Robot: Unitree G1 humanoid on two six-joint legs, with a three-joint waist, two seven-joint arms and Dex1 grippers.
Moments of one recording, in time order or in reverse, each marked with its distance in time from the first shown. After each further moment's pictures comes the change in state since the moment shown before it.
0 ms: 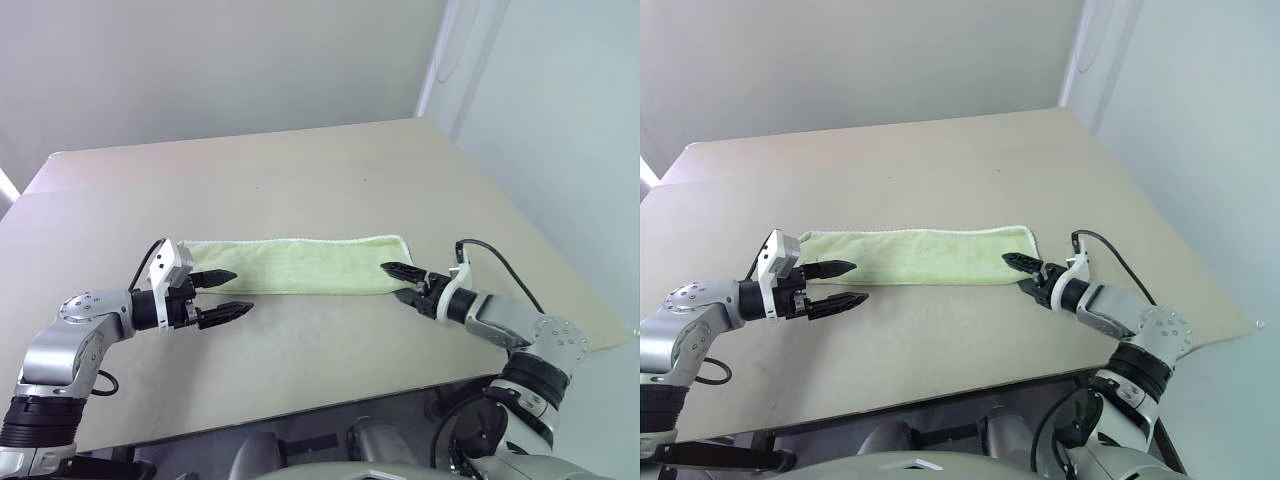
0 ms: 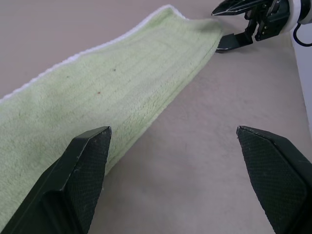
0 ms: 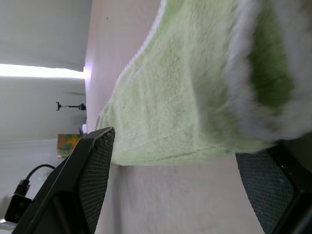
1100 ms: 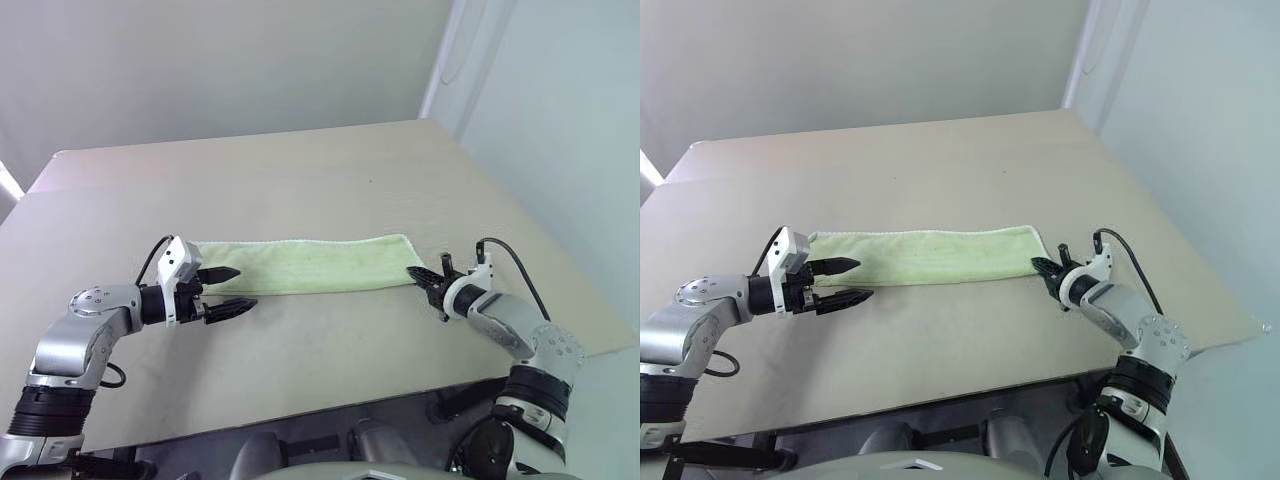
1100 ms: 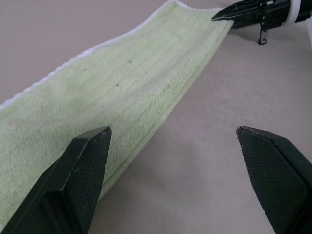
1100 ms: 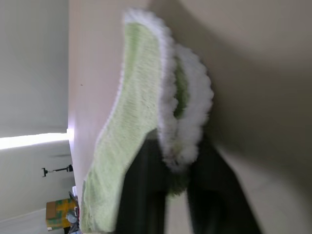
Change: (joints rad) left arm -0.049 -0.011 -0.044 0.032 0.040 -0.001 0.024; right arm 0.107 -0.085 0.183 0.005 0.187 -0.418 -0.155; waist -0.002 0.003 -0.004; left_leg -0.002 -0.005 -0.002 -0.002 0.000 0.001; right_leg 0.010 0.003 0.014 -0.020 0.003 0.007
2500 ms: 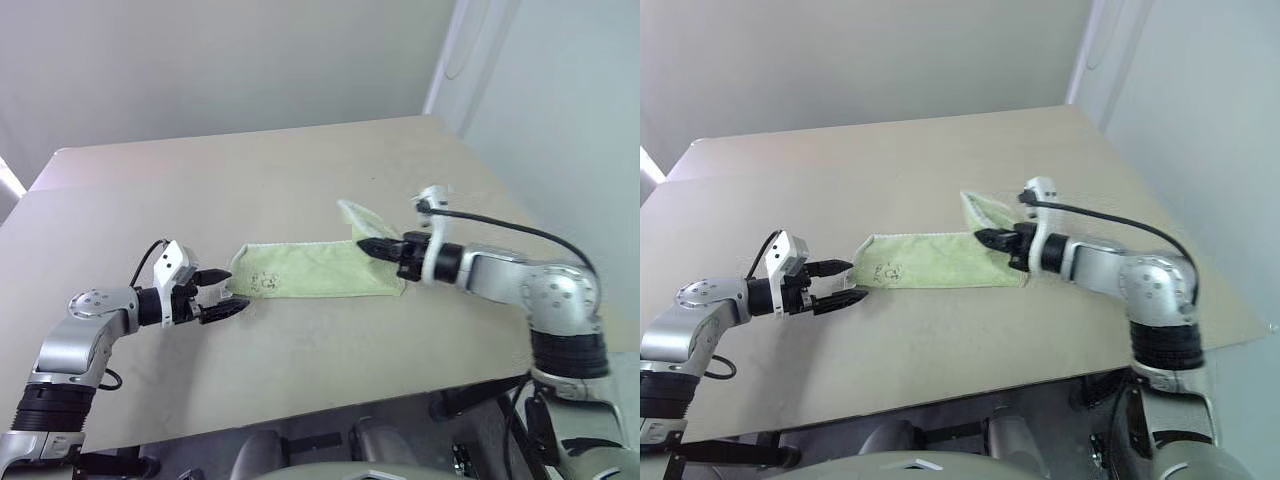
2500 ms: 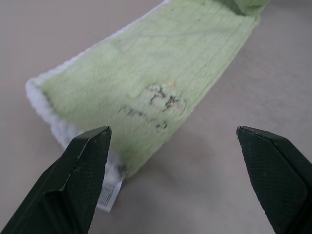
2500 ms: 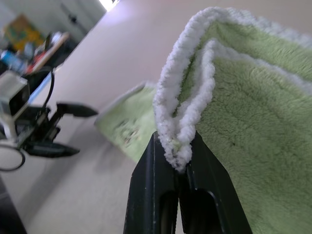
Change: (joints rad) left arm -0.009 -0.001 -0.016 0.116 0.064 -0.087 -0.002; right arm -0.150 -0.335 0.615 -0.362 -0.291 0.046 0.644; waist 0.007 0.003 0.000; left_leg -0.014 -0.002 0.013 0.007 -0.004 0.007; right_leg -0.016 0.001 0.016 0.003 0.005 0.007
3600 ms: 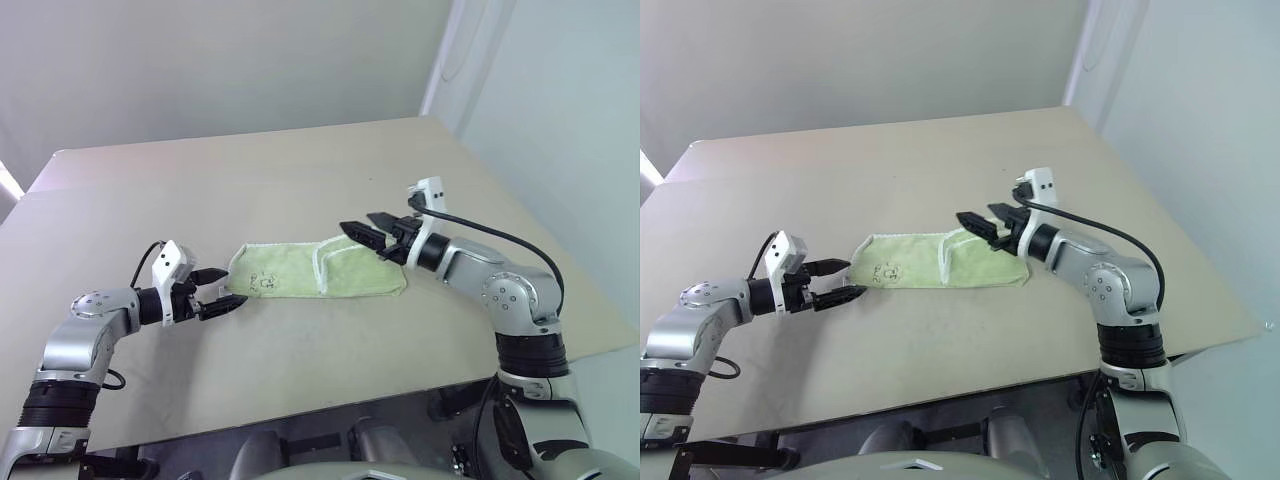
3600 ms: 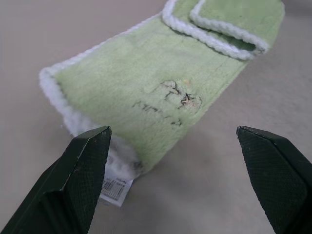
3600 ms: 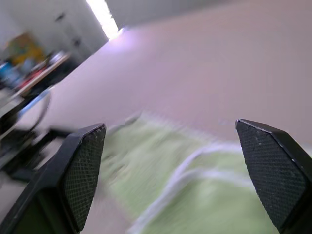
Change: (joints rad) left arm -0.027 -0.018 0.024 0.058 -0.013 0.026 0.020; right arm 0.011 0.116 0.003 0.096 -0.443 -0.329 0.265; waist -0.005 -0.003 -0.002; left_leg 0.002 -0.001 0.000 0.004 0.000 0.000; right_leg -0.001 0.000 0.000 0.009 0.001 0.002
